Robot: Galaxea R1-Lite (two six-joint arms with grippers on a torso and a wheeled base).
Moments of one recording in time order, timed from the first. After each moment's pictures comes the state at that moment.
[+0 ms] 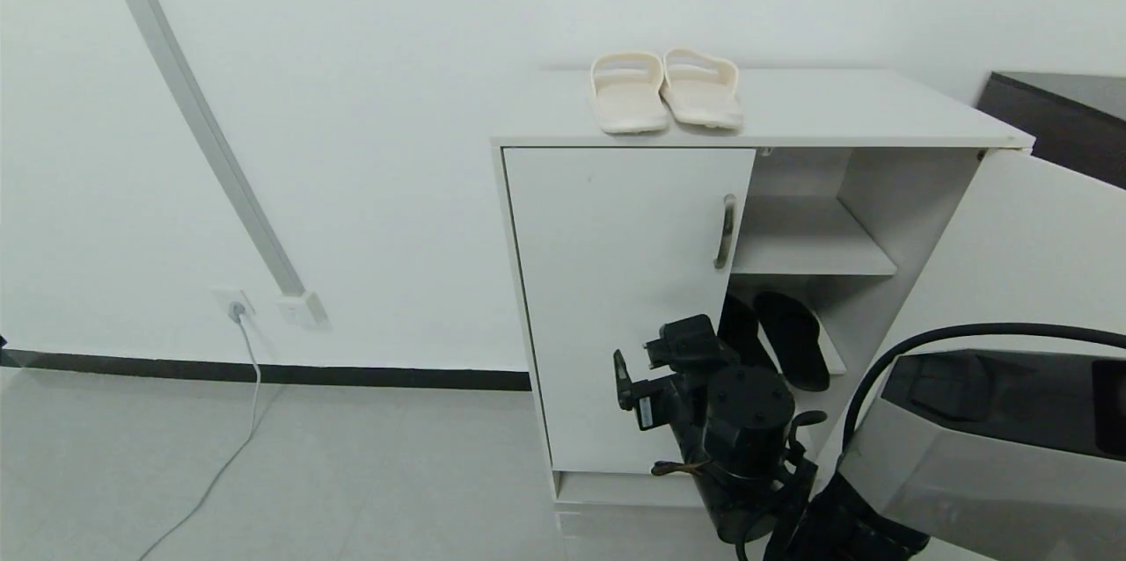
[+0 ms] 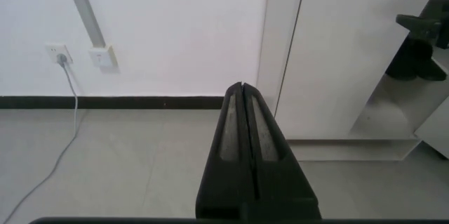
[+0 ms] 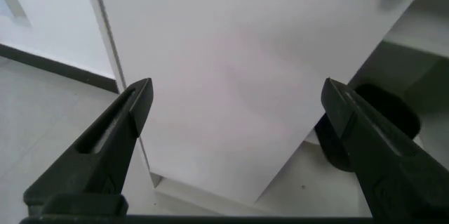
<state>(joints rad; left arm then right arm) 0.00 0.00 0.00 0.00 0.00 0.00 0.84 2.25 -0.79 -1.49 -0.62 -0.12</state>
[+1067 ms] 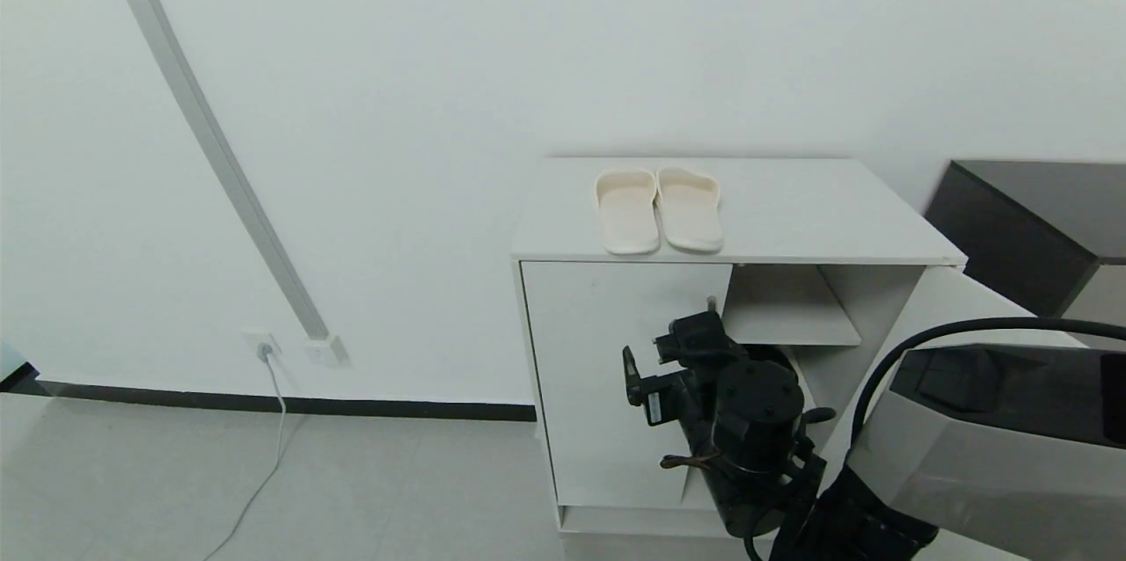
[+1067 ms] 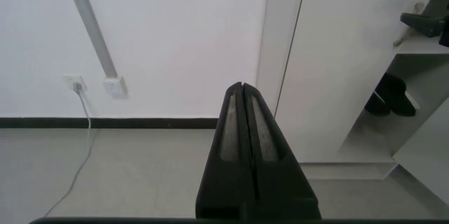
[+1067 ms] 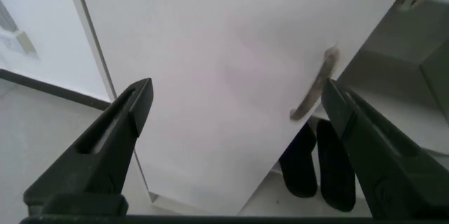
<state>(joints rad) 0.00 0.00 0.00 0.00 0.00 0.00 0.83 2.24 -0.78 -1.50 -0.62 -0.12</state>
